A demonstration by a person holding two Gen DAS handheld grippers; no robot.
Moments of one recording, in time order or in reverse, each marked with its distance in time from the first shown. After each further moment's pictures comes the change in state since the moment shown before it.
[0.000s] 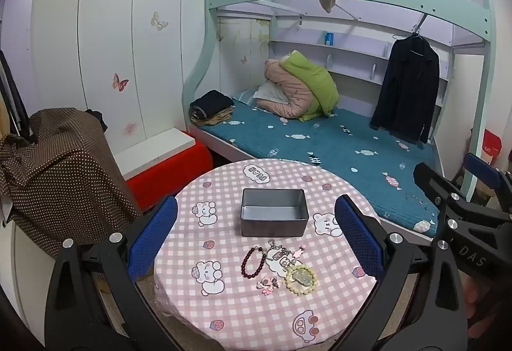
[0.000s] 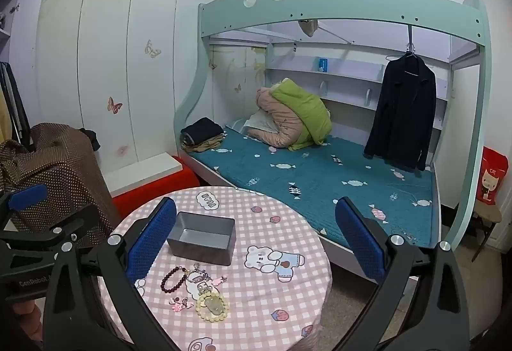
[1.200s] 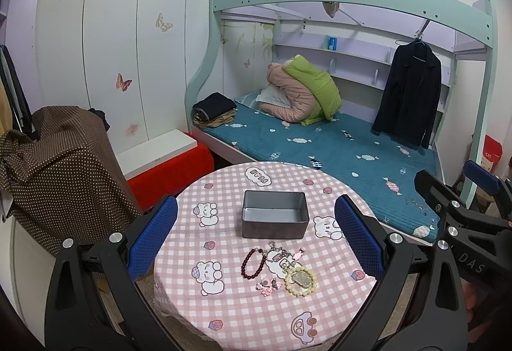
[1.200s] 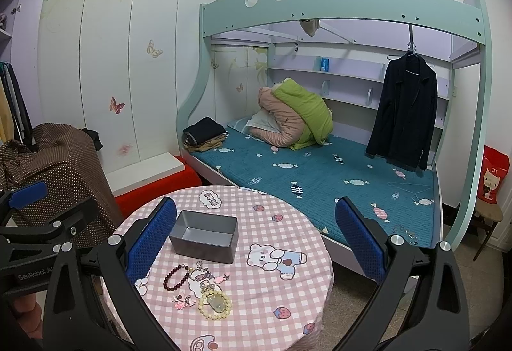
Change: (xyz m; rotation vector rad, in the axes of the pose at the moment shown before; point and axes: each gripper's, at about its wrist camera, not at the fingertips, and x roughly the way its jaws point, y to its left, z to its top) left arm -0.005 0.005 -0.001 -0.011 -0.007 0.014; right arm -0.003 0.001 -0.003 0.006 0.010 0.015
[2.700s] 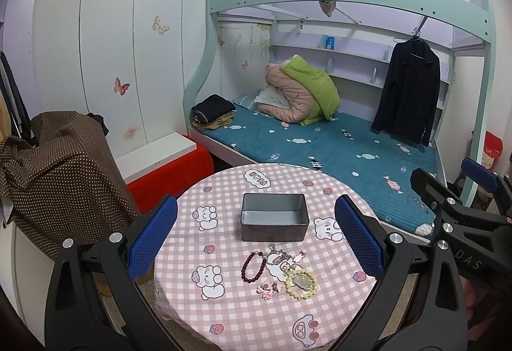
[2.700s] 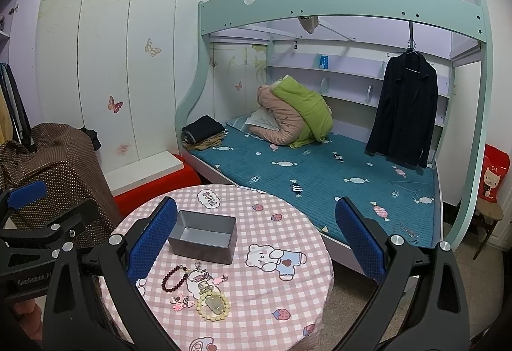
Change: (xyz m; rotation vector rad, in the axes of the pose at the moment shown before) left arm 0.008 -0.004 0.006 0.014 0.000 -0.001; right arm 0.008 0.000 -0.004 0.004 0.008 -0.006
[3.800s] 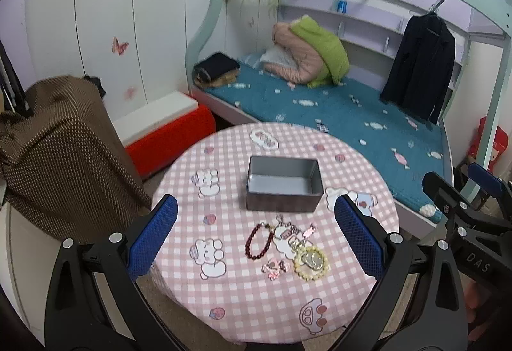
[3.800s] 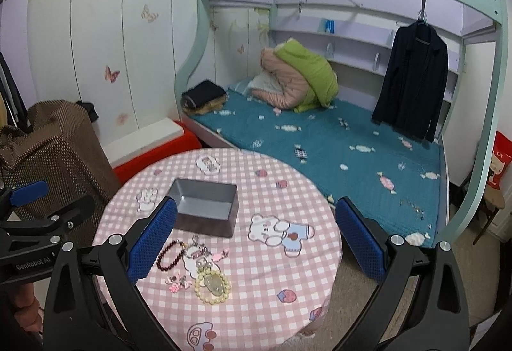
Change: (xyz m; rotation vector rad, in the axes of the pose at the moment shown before) left arm 0.063 0.016 -0.021 -0.041 0.212 0.003; right arm 0.052 -0.002 -0.017 0.000 0.195 0.016
